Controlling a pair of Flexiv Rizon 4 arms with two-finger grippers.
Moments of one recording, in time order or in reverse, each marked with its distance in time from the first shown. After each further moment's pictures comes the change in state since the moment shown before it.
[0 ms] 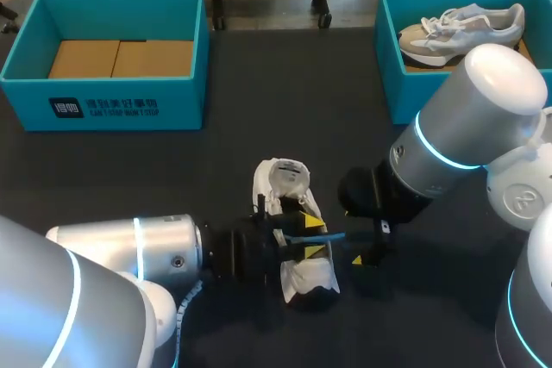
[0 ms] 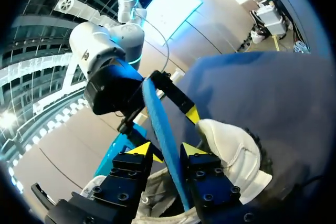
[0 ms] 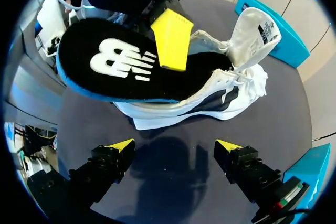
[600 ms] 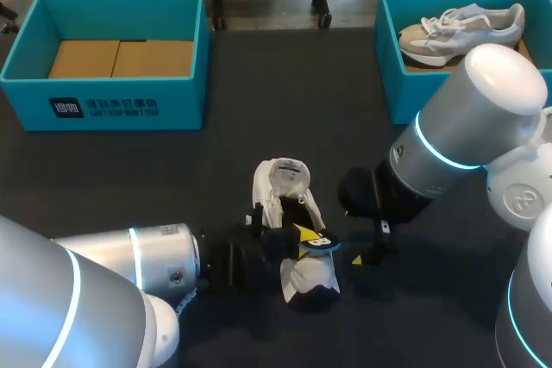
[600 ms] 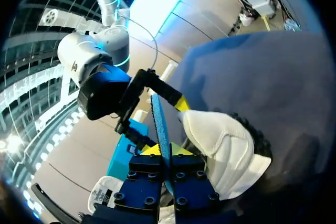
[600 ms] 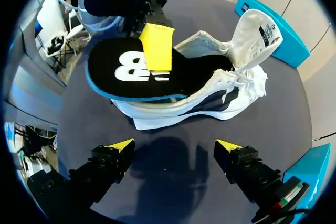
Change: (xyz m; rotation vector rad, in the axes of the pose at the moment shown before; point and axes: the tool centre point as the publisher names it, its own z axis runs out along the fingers) left arm 0.009 0.014 -0.008 -0.089 0.001 0.185; right arm 0.000 0.000 0.000 0.000 0.000 0.000
